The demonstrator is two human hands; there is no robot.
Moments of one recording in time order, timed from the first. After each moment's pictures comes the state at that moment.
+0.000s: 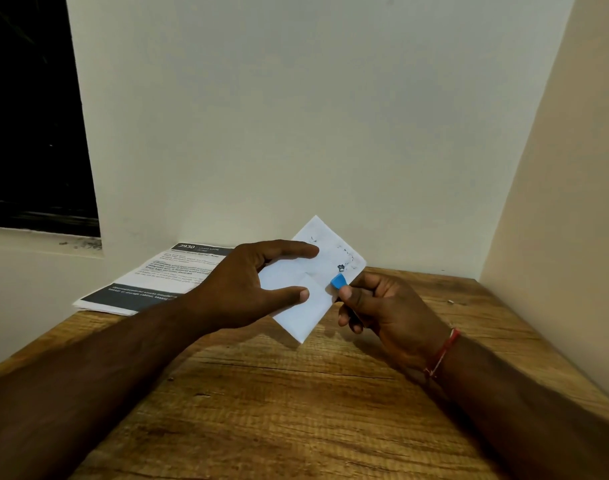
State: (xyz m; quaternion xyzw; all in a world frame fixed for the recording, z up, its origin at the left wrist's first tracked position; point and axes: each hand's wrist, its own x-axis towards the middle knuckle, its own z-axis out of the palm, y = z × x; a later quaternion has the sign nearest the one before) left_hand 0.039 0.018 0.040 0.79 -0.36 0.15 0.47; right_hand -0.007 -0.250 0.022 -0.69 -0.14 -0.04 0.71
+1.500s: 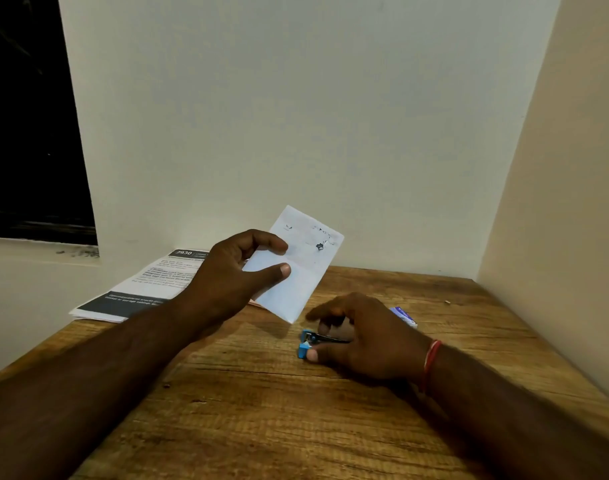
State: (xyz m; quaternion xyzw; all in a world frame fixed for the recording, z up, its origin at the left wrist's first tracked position) left_hand 0.051 0.015 0.037 0.70 -0.26 0.12 0.66; right_hand -0.028 -0.236 0.030 -0.95 -0.16 -0.08 0.27
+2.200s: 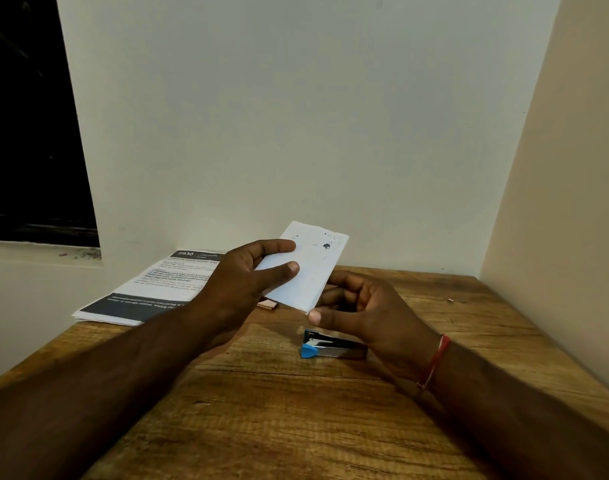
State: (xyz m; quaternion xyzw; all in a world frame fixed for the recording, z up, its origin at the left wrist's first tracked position) left_hand 0.048 0.001 0.035 0.65 -0.20 0.03 0.73; right_hand -0.034 -0.221 0.034 -0.70 -0.16 -0.03 0.69
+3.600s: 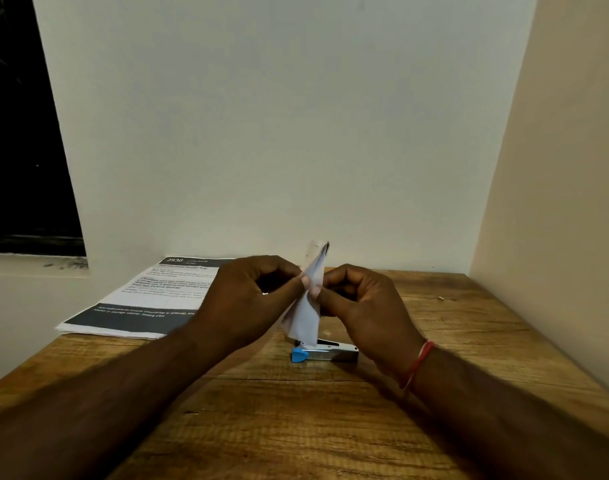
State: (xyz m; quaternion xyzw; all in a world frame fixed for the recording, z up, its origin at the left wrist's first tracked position) left_hand 0.026 -0.014 0.034 0.77 -0.30 0.21 0.51; right_hand -0.020 -0.221 0.027 -0.74 -0.14 -0.21 0.62
